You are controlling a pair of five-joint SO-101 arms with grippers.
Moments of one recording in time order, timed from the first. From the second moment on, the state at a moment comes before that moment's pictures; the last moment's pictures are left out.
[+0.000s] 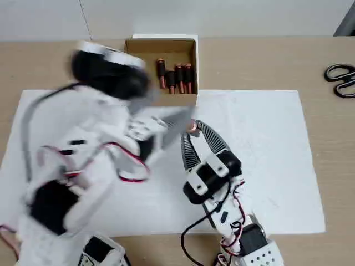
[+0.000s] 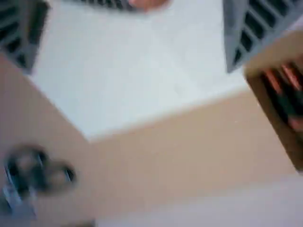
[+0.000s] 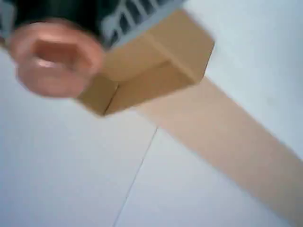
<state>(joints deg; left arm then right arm) 22.6 -48.1 8.5 67.7 11.8 -28.7 -103.3 96.0 10.5 17.2</state>
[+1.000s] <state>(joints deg) -3.2 -102.5 81.7 38.5 7.8 -21.3 -39.1 46.6 15.9 7.6</state>
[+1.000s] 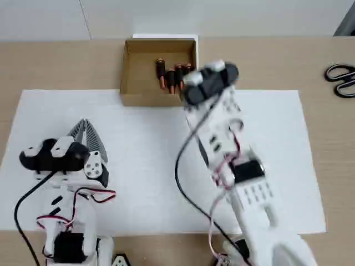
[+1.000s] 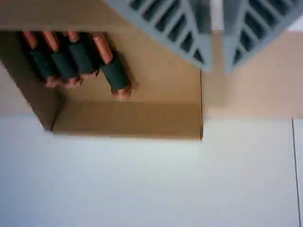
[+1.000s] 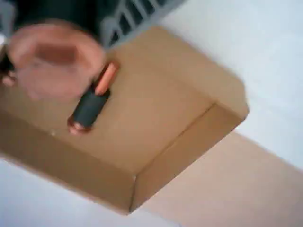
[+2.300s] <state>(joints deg) -3.5 -102.5 96.1 38.5 7.8 -26.5 71.6 -66.5 32.4 -17.1</state>
